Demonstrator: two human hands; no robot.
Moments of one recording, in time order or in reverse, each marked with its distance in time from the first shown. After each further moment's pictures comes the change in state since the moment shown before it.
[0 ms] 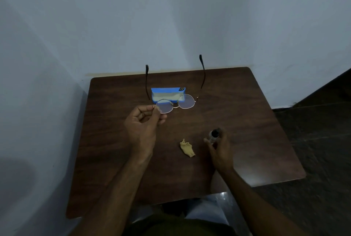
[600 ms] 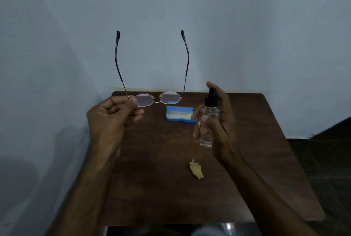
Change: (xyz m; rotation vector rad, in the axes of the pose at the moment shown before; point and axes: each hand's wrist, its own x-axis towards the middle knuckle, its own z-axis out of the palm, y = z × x) left_hand 0.026 0.117 -0.060 -0.010 0.050 0.100; right_hand -0.009 -0.257 -0.077 0.858 -0.318 -0.594
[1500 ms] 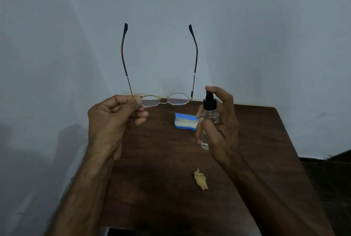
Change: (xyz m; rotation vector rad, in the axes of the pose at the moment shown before) left_hand -0.017 0.043 -0.001 -0.015 0.003 0.016; right_hand 0.021 -0.019 0.015 -0.234 -0.017 -0.055
